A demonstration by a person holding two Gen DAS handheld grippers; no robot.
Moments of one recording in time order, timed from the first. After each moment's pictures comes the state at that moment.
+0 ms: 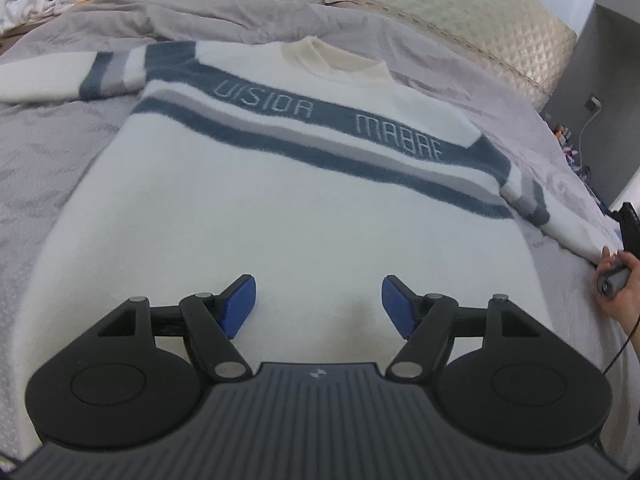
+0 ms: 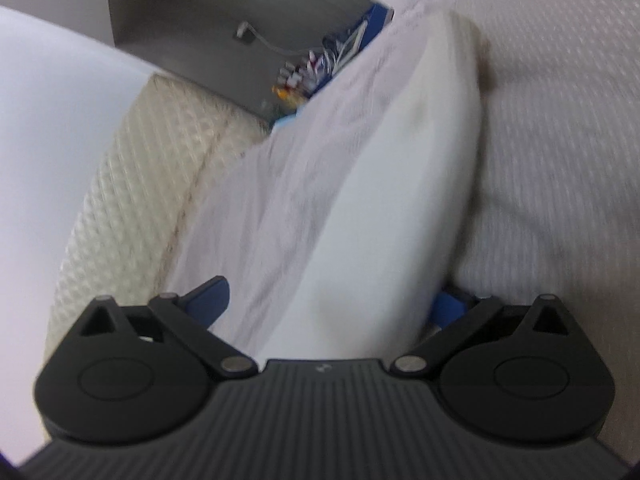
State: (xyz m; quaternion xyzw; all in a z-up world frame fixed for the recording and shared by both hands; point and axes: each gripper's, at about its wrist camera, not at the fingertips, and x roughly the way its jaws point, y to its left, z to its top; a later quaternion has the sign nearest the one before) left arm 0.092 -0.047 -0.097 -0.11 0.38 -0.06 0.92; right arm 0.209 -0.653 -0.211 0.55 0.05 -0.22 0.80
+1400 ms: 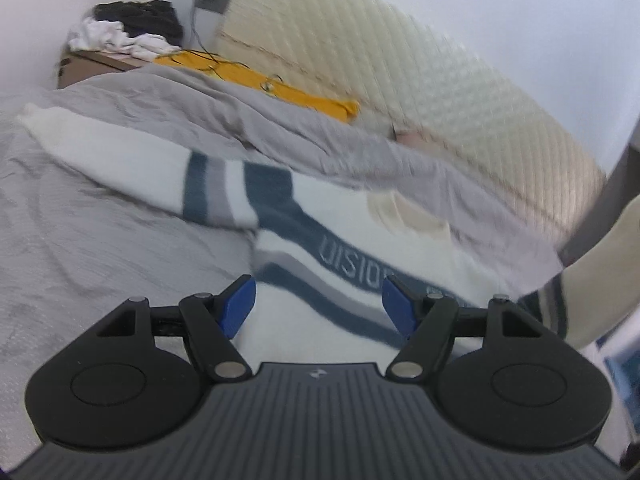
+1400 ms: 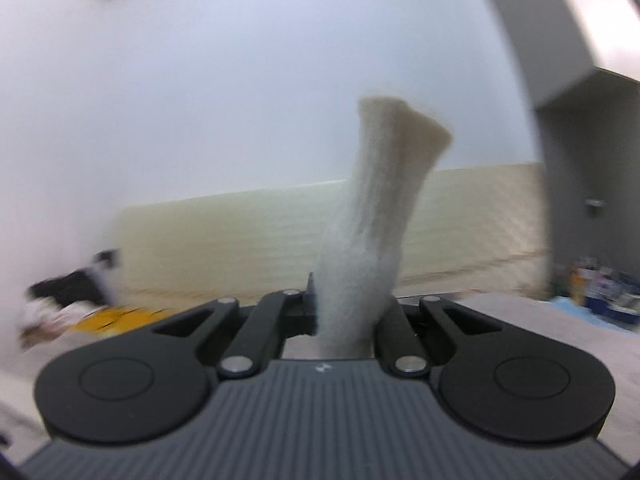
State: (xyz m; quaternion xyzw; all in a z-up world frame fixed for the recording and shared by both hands) left arm 0.107 0.115 -0.007 -0.22 0.25 0.02 0.94; right arm 0.164 -0.301 0.039 0.04 -0.03 0.08 1.00
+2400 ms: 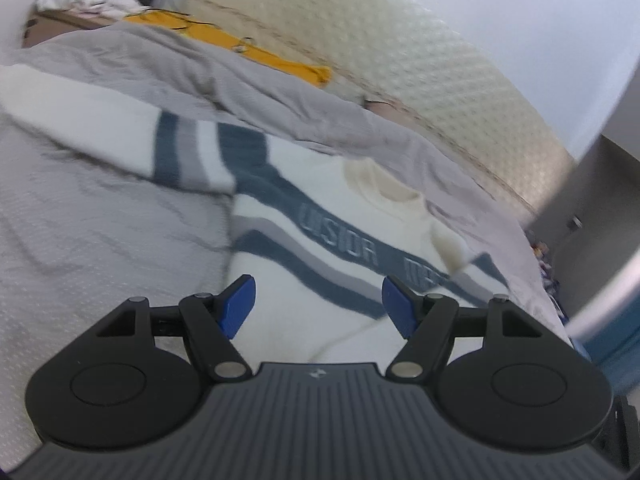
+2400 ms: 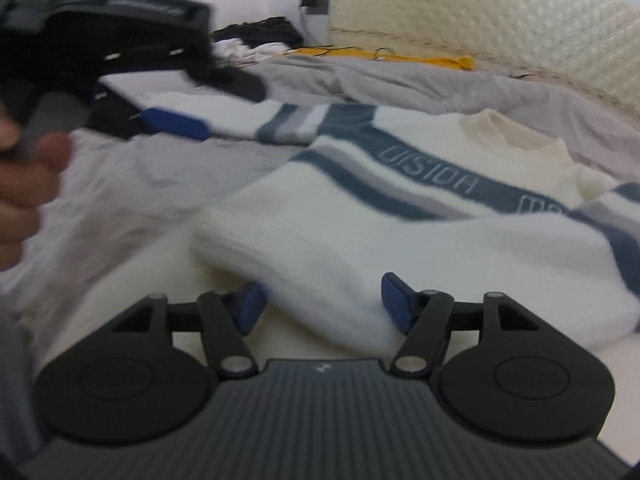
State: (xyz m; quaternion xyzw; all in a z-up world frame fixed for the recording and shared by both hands) left arm 0.124 0.126 -0.038 -0.23 0.29 -0.06 0.93; right arm 0.108 -0.140 -0.119 -0.08 0.29 0.32 0.90
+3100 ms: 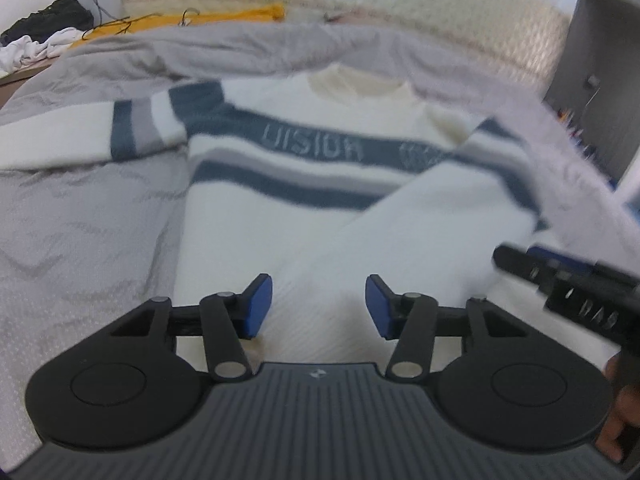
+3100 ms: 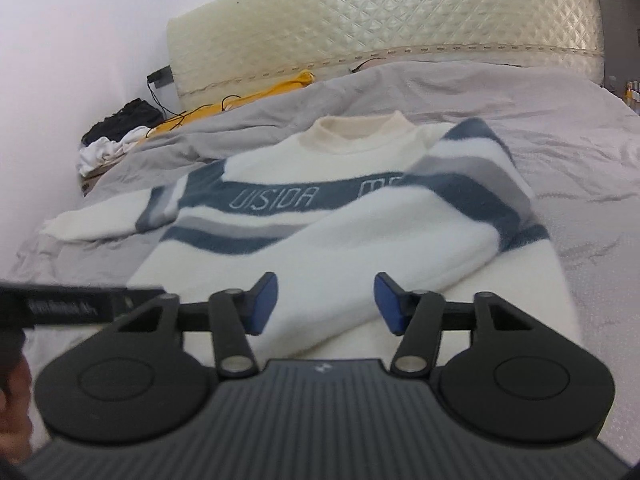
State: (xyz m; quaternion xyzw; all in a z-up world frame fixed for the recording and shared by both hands) left arm 0.126 0.035 -0.073 -0.05 0.38 -0.06 0.92; right arm 0.125 -0.210 -0.108 0.08 0.27 0.13 0.95
